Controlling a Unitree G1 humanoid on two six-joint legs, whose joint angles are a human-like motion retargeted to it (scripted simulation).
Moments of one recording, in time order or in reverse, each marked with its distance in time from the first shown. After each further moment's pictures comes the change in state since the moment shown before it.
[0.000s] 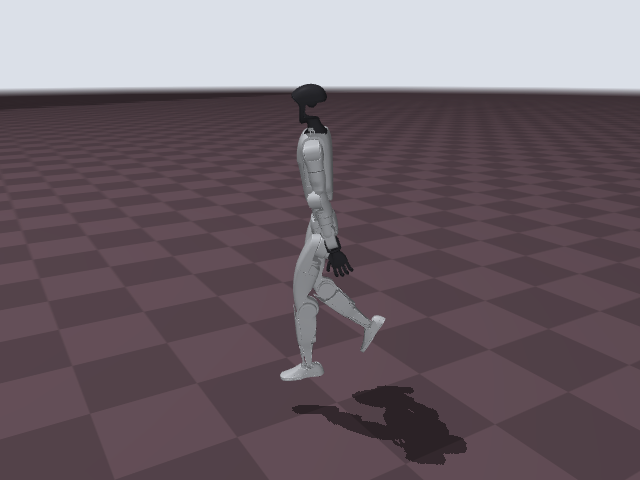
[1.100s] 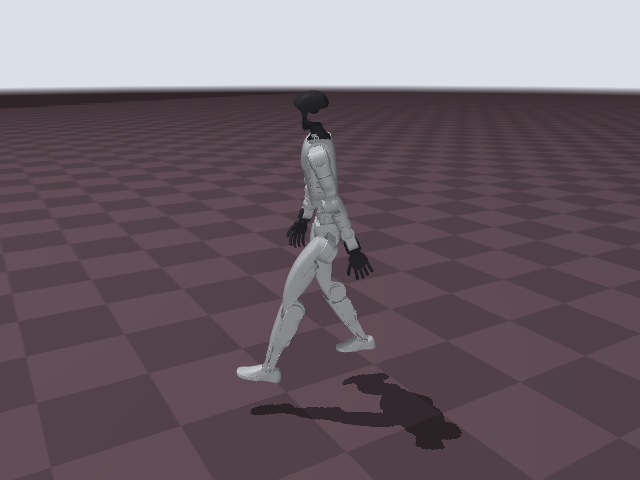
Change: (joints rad) left arm 0.136 0.016 0.112 0.000 -0.032 -0.107 0.061; right arm -0.152 0.038 -0.004 -0.172 0.048 -0.093 -0.040; waist 0.009 -0.004 0.118; left_leg -0.174 0.112 0.013 -0.154 0.003 -0.195; right_leg 0.204 0.037 0.115 -0.428 -0.738 -0.393
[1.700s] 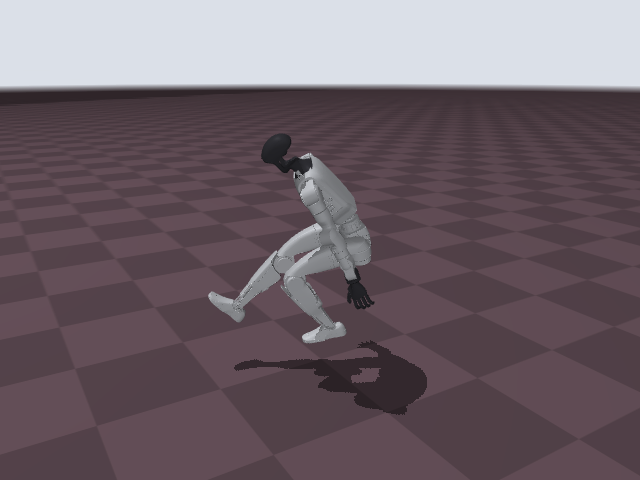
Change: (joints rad) left arm -0.474 0.073 -0.211 -0.139 0.047 -0.077 0.143; right arm -0.096 -0.103 0.143 -0.121 0.070 -0.083 -0.065; waist -0.216 -0.102 0.357; left_leg -0.978 -0.298 0.000 1.688 -0.574 0.197; right_leg -1.584 -0.284 -0.311 -0.044 0.563 -0.117
